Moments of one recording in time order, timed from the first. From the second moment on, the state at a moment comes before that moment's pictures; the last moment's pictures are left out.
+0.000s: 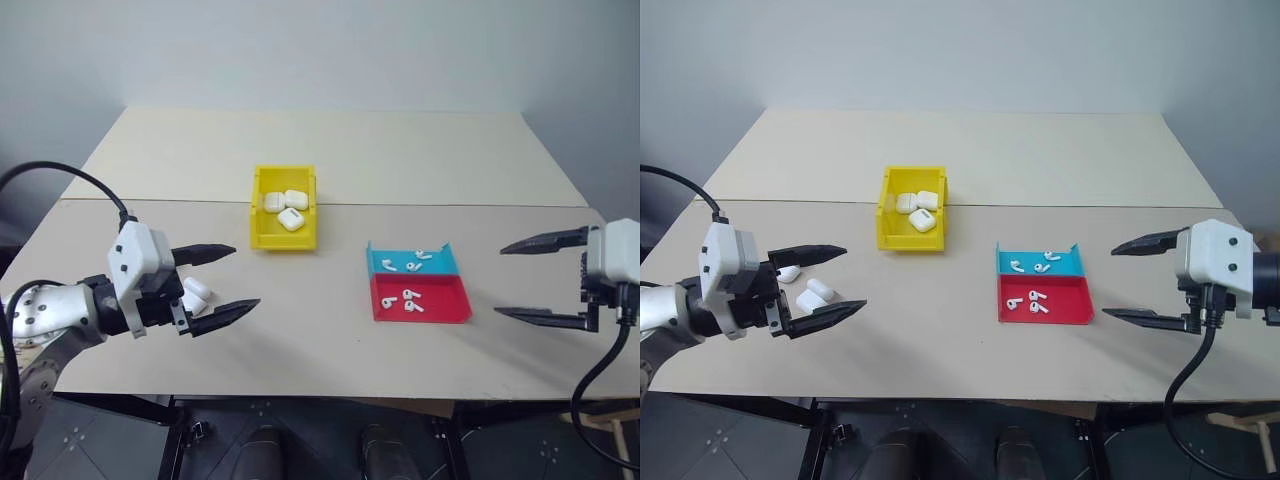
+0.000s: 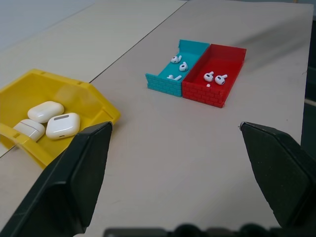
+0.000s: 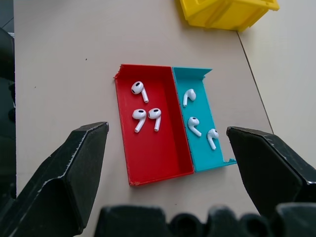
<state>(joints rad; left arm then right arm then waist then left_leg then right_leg) -0.05 0.92 0.38 -0.62 -0.75 0.60 -0.91 -0.12 -1.16 -0.44 -0.27 0.46 0.23 1.37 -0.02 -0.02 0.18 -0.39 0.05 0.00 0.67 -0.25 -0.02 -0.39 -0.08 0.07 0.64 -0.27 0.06</state>
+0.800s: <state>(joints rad) -0.22 0.90 0.32 -0.89 -0.81 1.17 -0.31 -0.14 -1.15 -0.41 -0.24 0.45 0.22 1.37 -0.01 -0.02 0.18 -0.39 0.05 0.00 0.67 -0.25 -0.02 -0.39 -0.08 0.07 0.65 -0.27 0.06</state>
